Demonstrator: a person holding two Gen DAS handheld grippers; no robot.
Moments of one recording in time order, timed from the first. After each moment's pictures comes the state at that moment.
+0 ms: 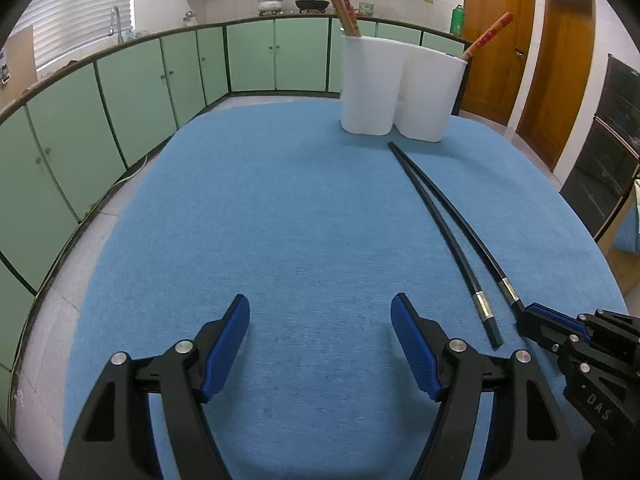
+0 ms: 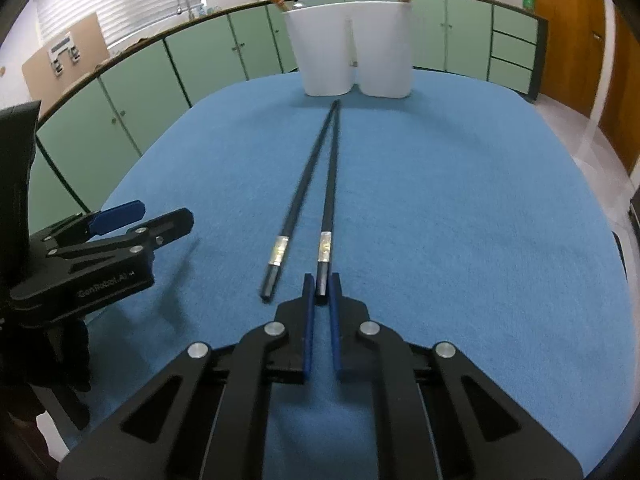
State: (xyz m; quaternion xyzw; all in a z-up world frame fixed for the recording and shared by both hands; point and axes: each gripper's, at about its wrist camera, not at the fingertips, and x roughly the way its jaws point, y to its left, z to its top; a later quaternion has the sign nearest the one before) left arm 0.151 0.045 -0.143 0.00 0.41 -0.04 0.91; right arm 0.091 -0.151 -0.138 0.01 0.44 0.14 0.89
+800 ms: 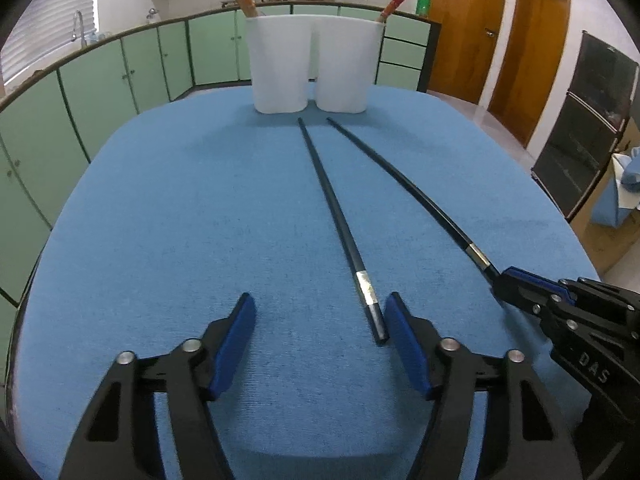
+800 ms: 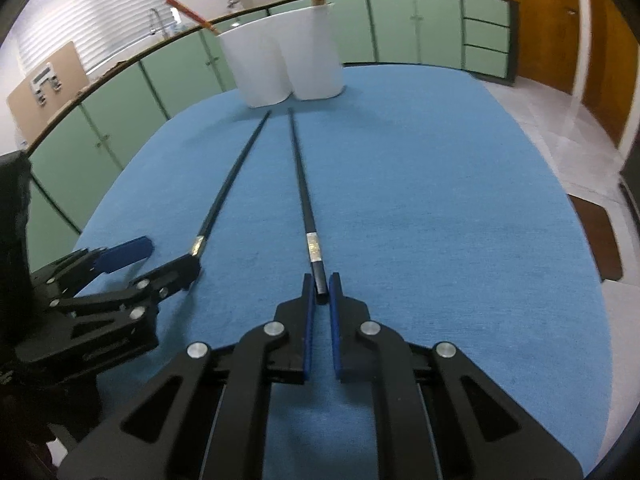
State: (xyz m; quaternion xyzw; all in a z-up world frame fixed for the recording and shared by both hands) left arm 0.145 -0.027 -0.153 0.01 0.43 -0.09 0.90; right arm 0.093 -0.209 -0.140 0.04 0.44 0.14 0.89
